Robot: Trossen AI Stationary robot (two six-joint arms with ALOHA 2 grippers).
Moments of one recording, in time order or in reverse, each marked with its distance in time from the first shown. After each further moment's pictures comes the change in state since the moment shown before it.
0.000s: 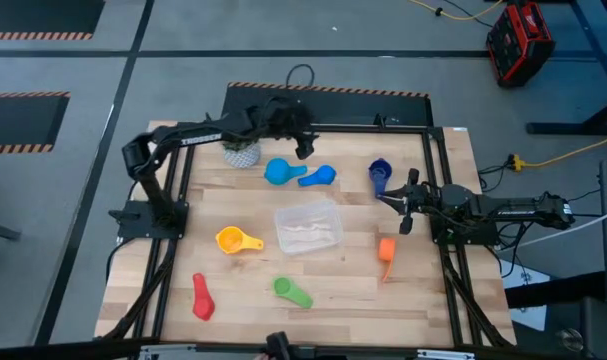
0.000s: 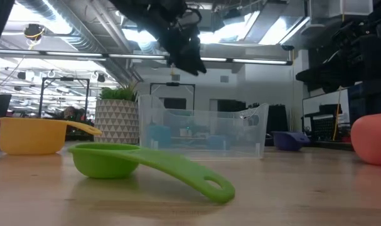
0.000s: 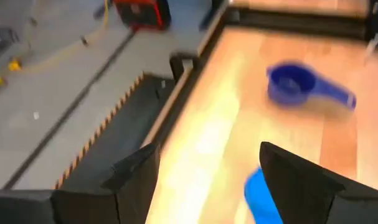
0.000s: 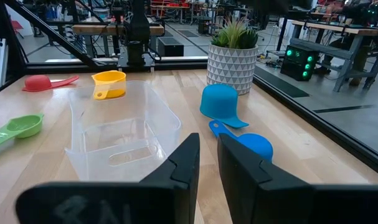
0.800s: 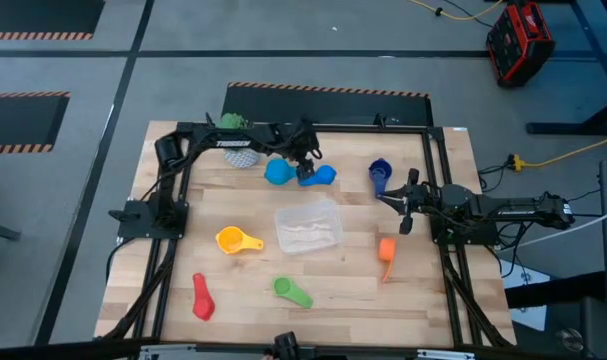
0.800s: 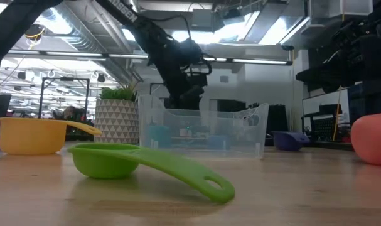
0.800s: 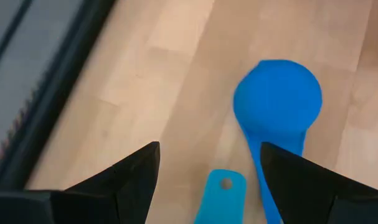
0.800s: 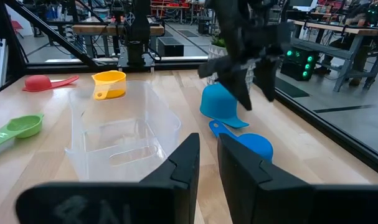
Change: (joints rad) left arm -0.010 0.259 0.000 -0.098 0.043 -0.032; right arm 0.000 0.000 0.000 0.000 0.000 0.001
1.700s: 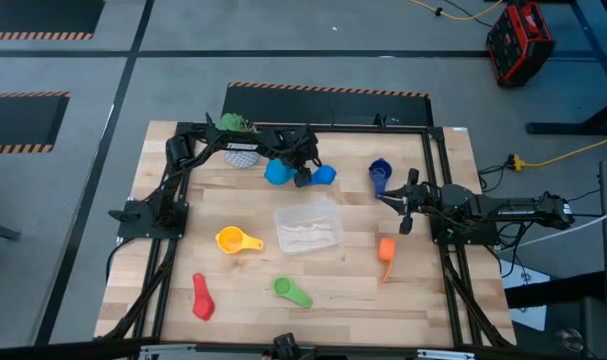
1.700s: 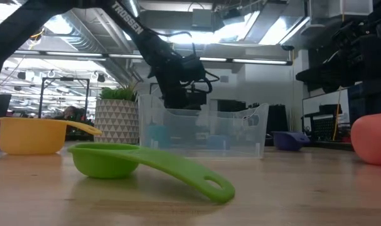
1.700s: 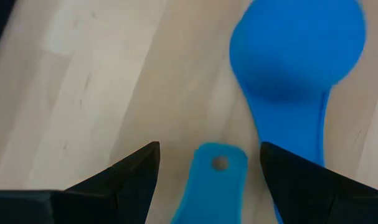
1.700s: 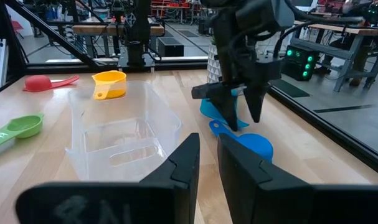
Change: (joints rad) left arm -0.004 0.092 -0.002 -0.033 0.009 0.004; right arm 0.000 0.001 0.000 0.000 0.000 0.000
